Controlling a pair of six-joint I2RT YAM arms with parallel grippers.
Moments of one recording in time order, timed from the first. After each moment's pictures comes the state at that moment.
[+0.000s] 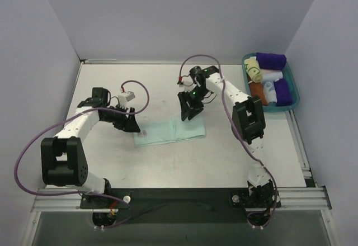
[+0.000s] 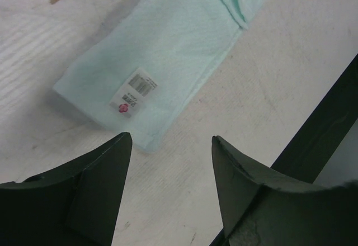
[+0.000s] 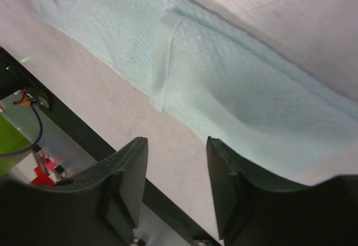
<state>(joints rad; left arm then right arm) 0.02 1.50 1.01 -0.71 0.75 0.33 0.50 2.28 1.97 -1.16 -0.55 0.03</state>
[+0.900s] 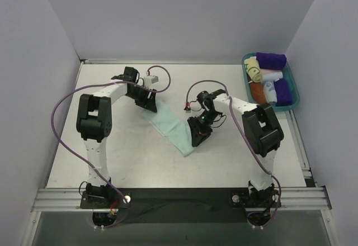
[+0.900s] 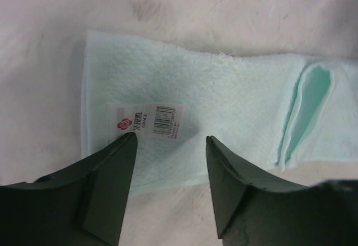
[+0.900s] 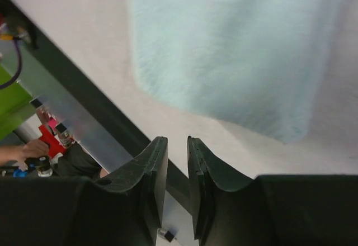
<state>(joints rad) -0.18 2.13 1.56 -0.67 0.63 0.26 0.48 1.98 1.32 -0.96 -0.60 -0.01</state>
